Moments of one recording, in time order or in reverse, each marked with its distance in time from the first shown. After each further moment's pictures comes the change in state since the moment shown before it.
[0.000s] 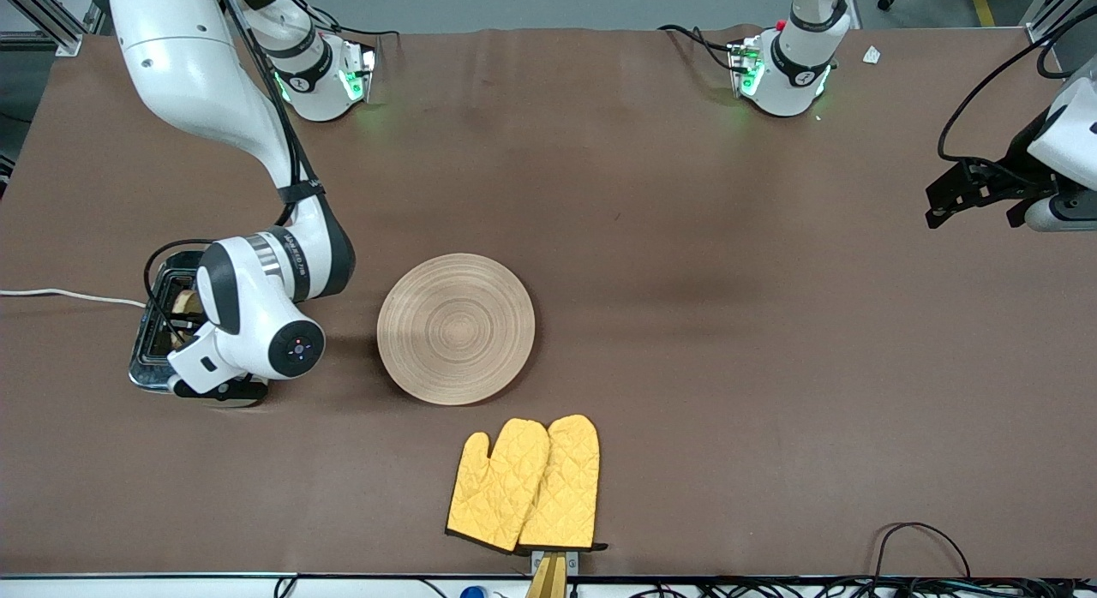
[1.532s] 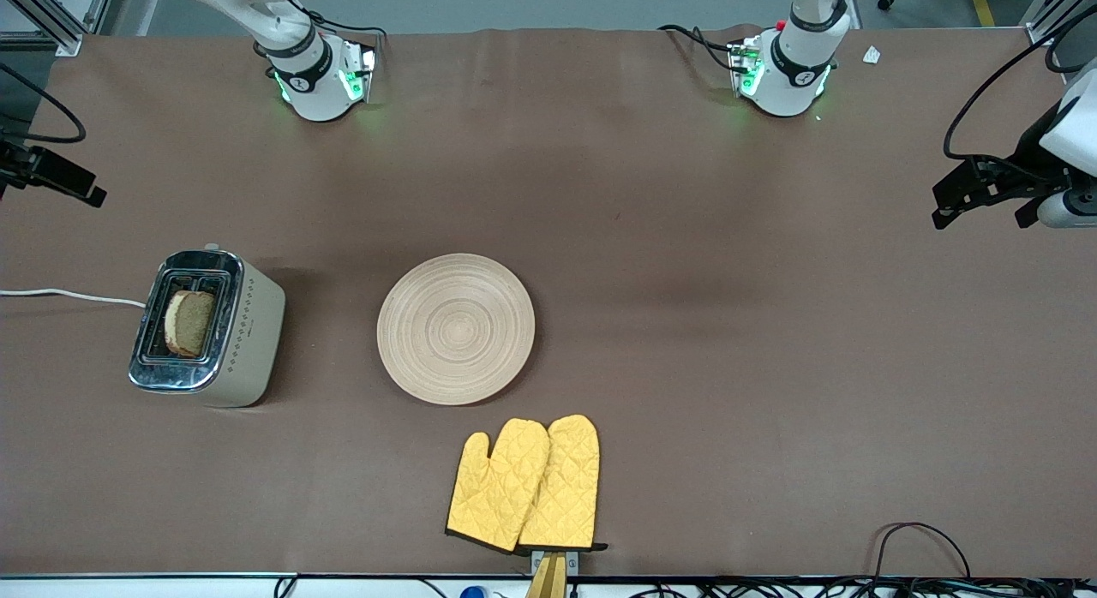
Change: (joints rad) left arm -0.001 0.007 -0.001 0.033 0.000 0.000 -0.001; right arm -0.288 -0.606 0.002 -0.003 0.664 -0.091 -0.257
